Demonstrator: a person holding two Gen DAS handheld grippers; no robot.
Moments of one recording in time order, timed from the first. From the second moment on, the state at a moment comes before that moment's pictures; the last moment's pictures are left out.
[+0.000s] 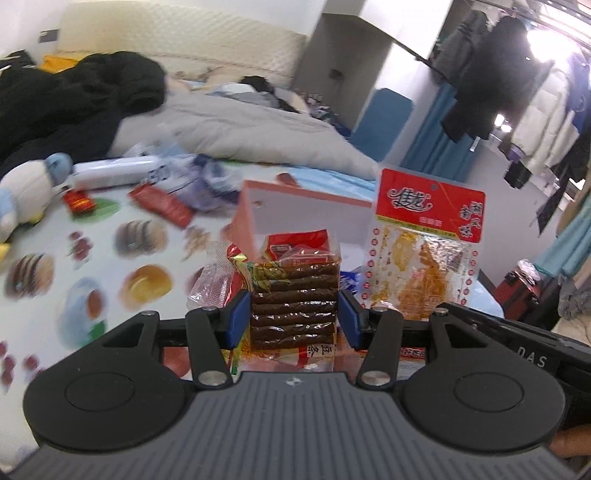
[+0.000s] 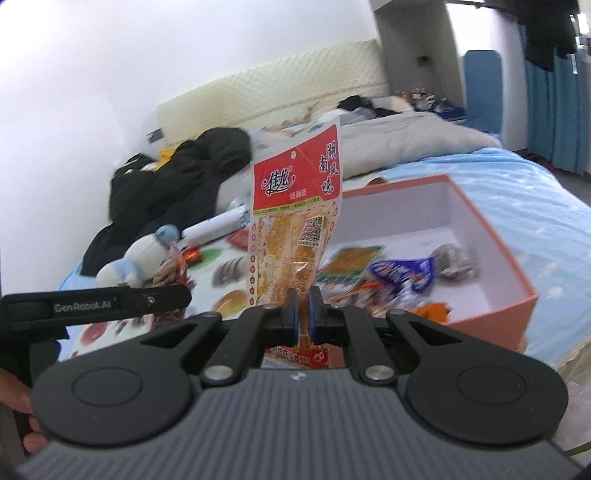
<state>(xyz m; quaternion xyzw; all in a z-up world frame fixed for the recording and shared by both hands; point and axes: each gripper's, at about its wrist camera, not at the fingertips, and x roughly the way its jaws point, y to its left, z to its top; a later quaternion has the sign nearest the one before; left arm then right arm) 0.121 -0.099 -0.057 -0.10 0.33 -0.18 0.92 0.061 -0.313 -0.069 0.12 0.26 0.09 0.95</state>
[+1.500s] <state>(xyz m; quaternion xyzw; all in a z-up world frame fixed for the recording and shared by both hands) 0.199 -0.177 -0.063 -0.04 0.36 -0.16 0.92 0.143 -0.388 -0.107 0.11 0.29 0.07 0.95</state>
